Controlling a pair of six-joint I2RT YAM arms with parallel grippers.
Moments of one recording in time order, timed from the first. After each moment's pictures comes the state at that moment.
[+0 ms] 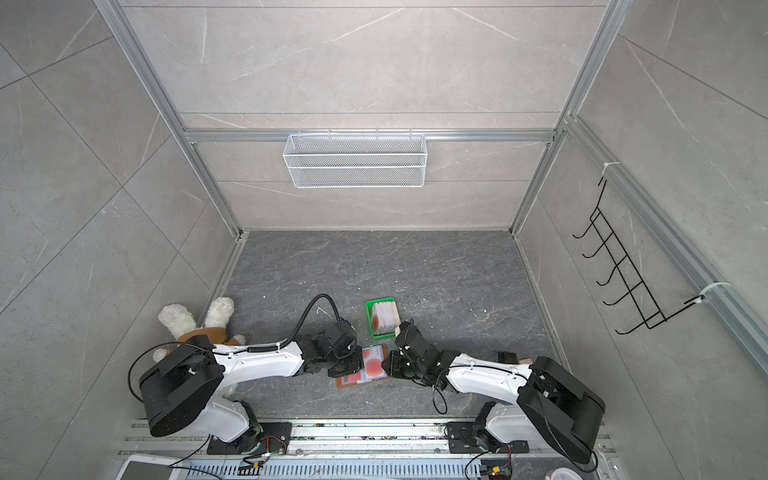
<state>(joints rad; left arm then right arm) -0.95 1.51 0.67 -0.21 0.16 -1.03 0.87 1.31 0.46 -0.01 -0.17 0.92</state>
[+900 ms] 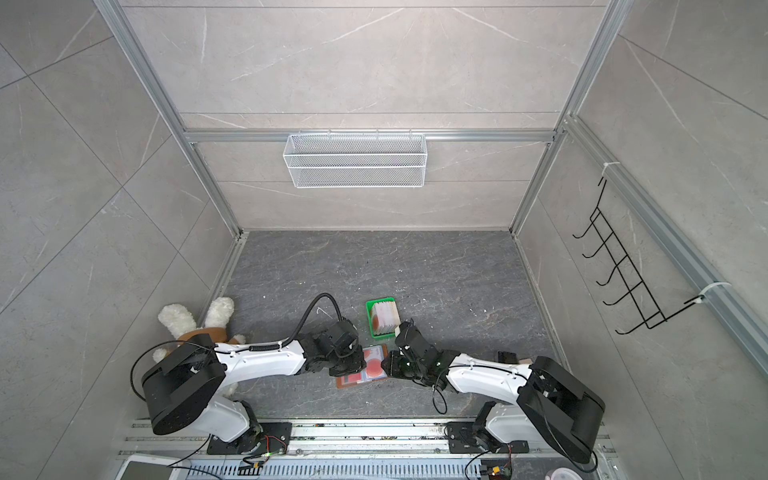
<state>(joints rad) -0.96 1.53 0.69 -0.22 0.17 -1.02 0.87 1.31 0.46 -0.01 -0.17 0.92</state>
